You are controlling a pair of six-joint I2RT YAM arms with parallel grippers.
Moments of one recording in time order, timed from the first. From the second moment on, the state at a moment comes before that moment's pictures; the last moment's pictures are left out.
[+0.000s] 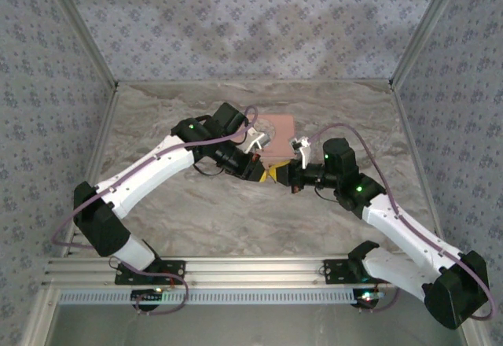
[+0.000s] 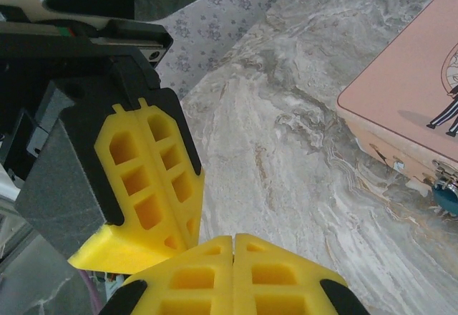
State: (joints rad) left arm -0.80 1.55 1.50 -1.00 0.62 -0.33; right arm 0.56 0.96 0.70 -0.12 -0.64 0.36
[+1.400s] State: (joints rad) left arm -0.69 1.19 0.95 0.05 0.69 -0.73; right arm 0.49 0.90 0.64 0.32 -0.61 0.82
